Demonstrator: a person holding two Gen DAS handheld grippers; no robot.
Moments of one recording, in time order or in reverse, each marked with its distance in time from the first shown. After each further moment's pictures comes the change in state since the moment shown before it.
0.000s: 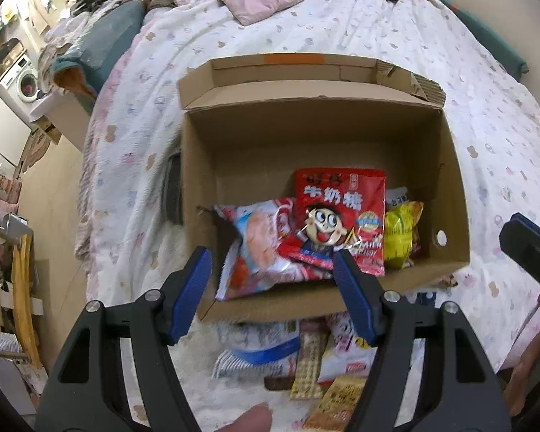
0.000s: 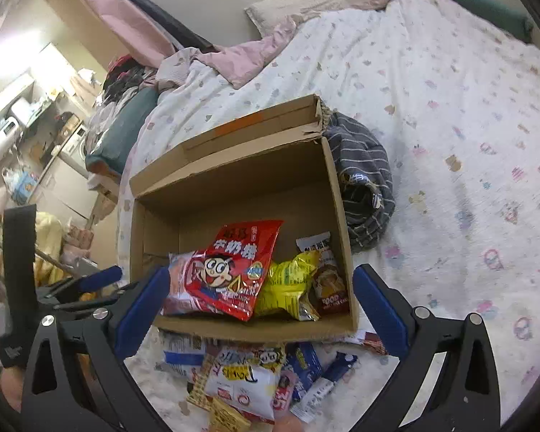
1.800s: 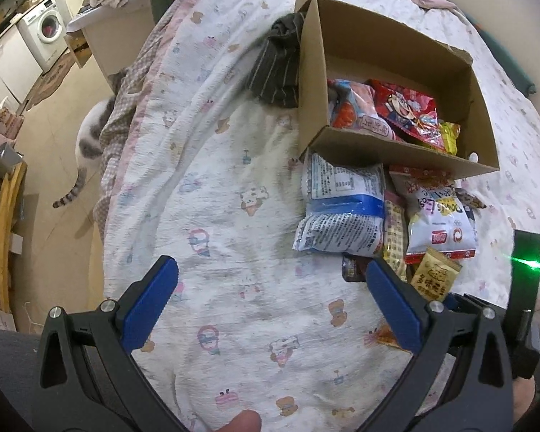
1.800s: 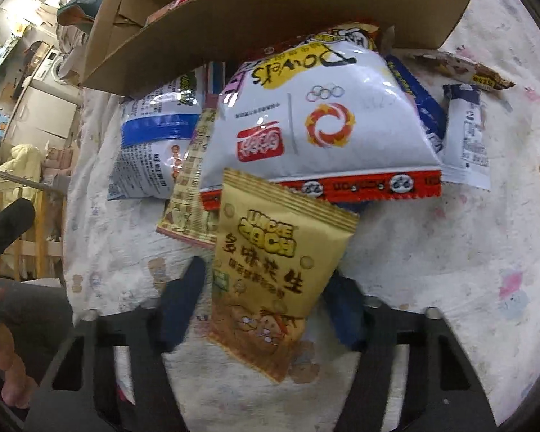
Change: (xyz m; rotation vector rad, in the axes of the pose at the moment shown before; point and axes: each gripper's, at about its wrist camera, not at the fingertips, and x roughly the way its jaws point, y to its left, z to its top) left arm -0.002 0.099 -0.156 -0.165 0.051 -0.052; right arm 0.092 0.048 -0.198 0.040 0.419 -0.066
